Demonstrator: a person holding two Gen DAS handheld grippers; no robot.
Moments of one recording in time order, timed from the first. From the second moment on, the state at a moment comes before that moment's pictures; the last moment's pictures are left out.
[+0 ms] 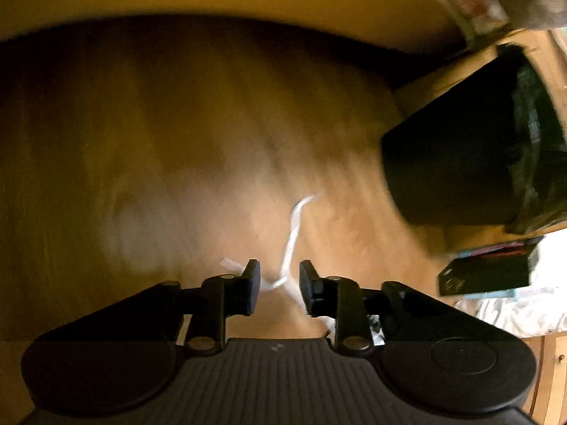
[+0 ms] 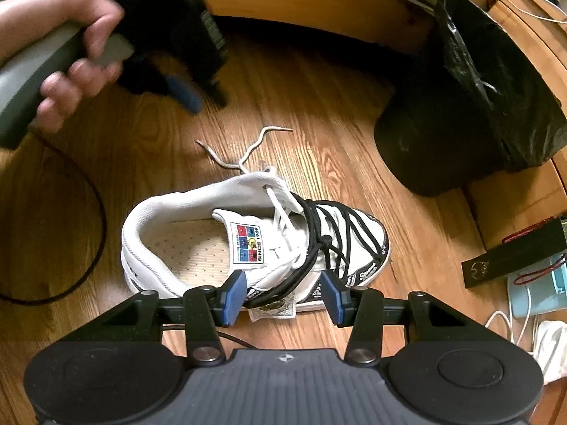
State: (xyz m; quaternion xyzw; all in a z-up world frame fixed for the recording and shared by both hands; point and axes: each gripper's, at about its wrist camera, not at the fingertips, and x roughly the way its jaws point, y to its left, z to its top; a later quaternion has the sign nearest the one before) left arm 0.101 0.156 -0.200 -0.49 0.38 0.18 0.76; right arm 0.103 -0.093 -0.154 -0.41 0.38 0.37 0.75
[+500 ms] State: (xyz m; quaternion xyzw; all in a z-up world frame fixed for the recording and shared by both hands) left arm 0.236 0.131 -0.208 -0.11 0.50 0.05 0.86; right arm 0.097 -0.095 -0.144 -0.41 0.37 0.36 0.75
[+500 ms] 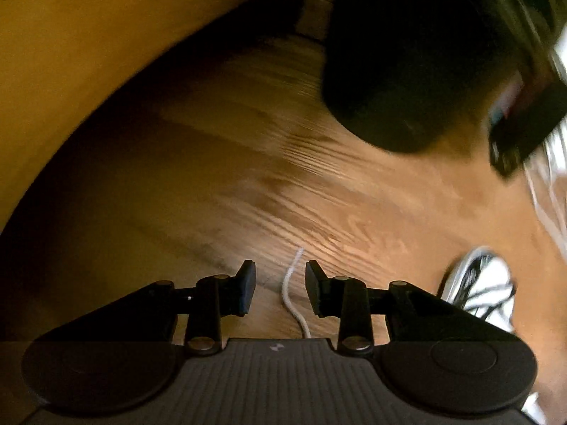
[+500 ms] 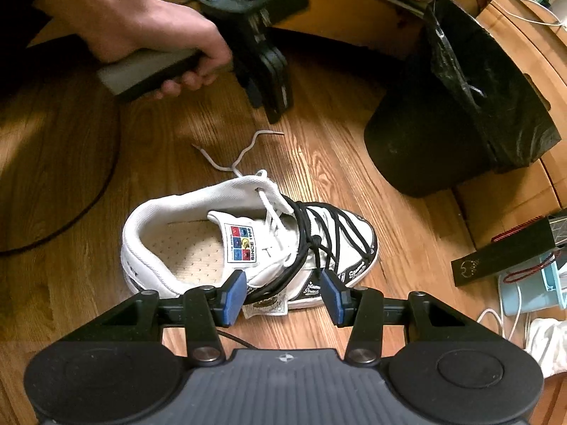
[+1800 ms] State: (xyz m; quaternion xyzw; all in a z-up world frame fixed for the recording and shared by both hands) left arm 0.257 0.105 -0.159 -0.05 0.49 -0.08 0.87; right arm 0.100 -0.096 -0.142 -0.40 0.39 0.38 0.74
